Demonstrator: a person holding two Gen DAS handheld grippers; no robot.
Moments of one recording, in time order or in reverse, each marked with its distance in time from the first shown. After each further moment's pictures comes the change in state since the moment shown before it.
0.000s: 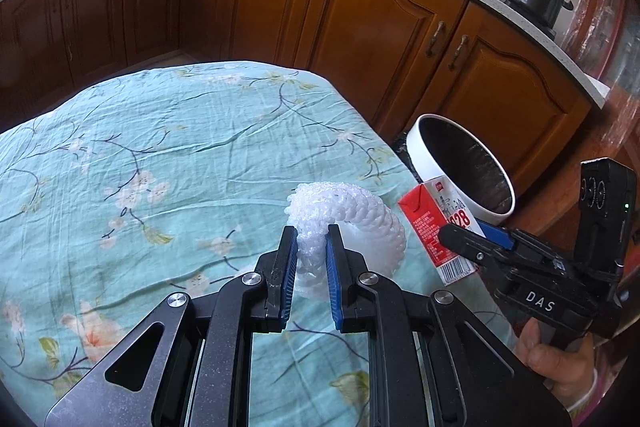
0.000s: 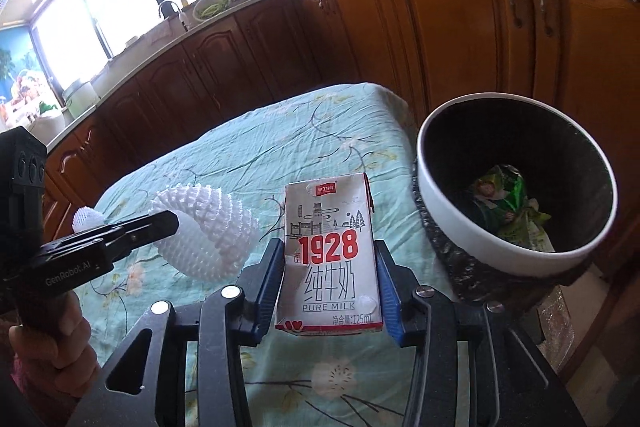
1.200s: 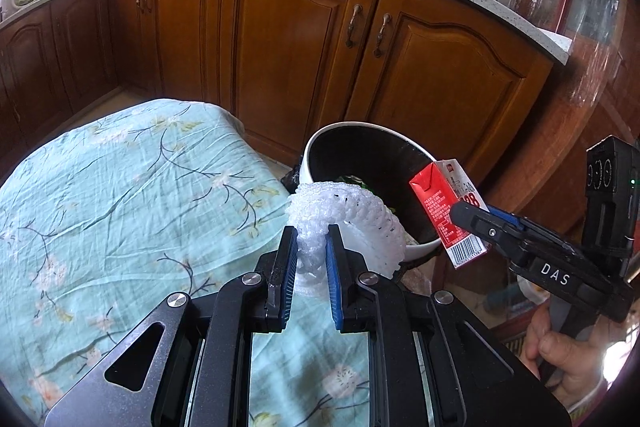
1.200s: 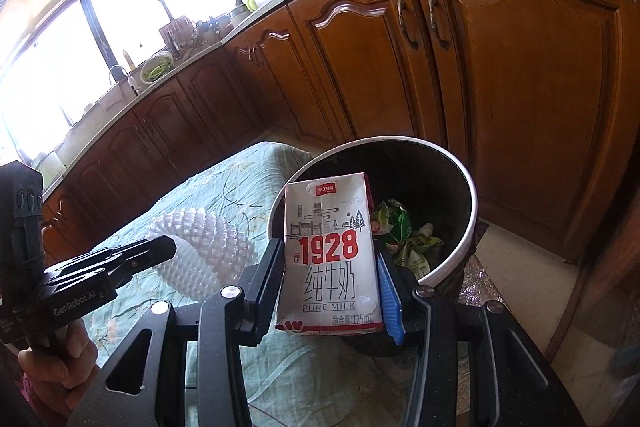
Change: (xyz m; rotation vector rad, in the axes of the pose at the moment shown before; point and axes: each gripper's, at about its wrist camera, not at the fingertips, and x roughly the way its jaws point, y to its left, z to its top) left arm 0.040 -0.114 0.041 0.185 -0.004 -0.095; right arm -0.048 -0.097 0.021 0.157 -0.119 -0.119
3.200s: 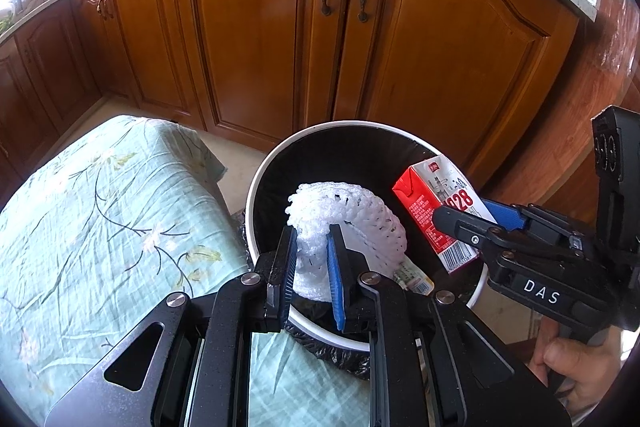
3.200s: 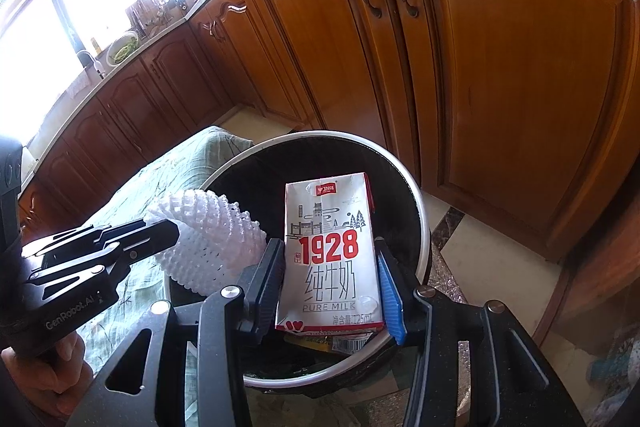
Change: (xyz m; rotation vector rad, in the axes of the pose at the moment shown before) left arm 0.102 -0.057 0.048 0.111 0.108 0.050; right arm 0.056 -0.054 0.031 0.013 0.116 -0.073
